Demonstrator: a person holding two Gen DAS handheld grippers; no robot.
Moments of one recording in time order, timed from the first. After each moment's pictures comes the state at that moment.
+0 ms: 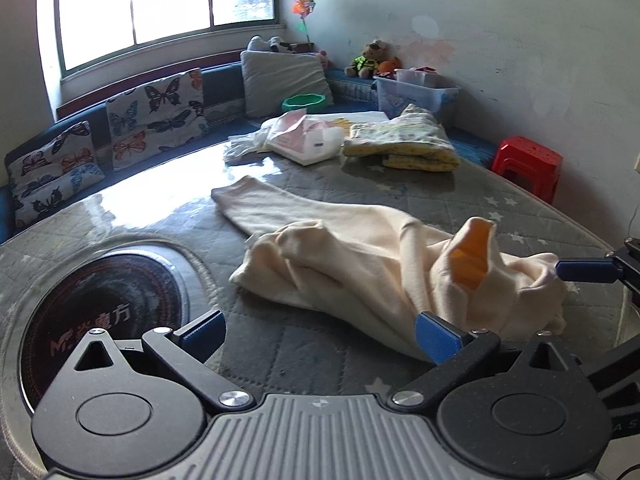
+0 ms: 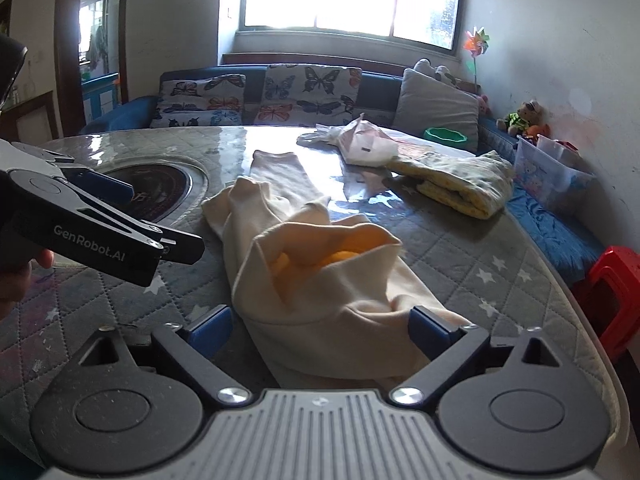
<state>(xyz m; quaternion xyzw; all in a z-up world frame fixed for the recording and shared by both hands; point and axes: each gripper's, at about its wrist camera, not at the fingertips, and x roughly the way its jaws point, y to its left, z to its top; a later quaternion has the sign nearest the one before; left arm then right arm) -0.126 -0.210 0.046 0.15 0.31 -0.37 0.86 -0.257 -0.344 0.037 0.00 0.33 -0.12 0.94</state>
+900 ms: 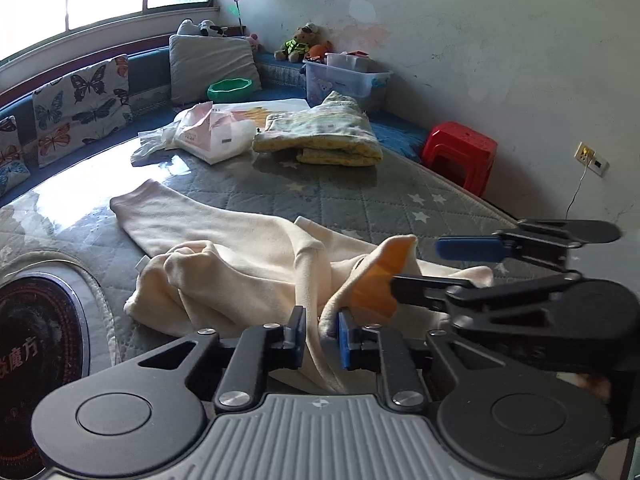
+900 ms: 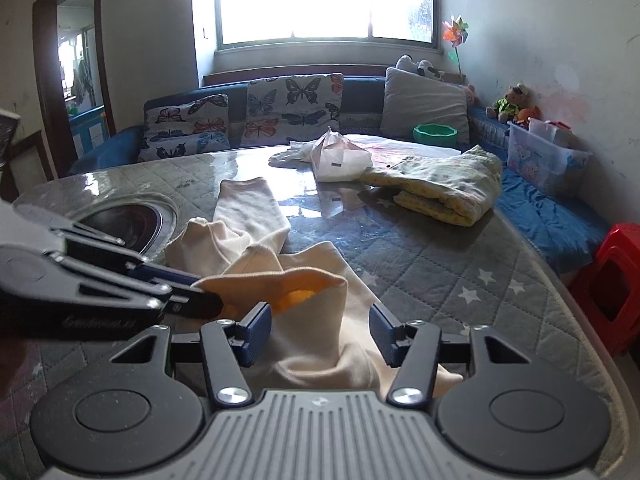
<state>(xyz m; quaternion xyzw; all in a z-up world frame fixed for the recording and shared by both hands) -0.118 -0.258 0.044 0.14 0.35 -0.47 0.80 -0.226 -0.398 0.041 0.06 0.31 -0.12 0.94</state>
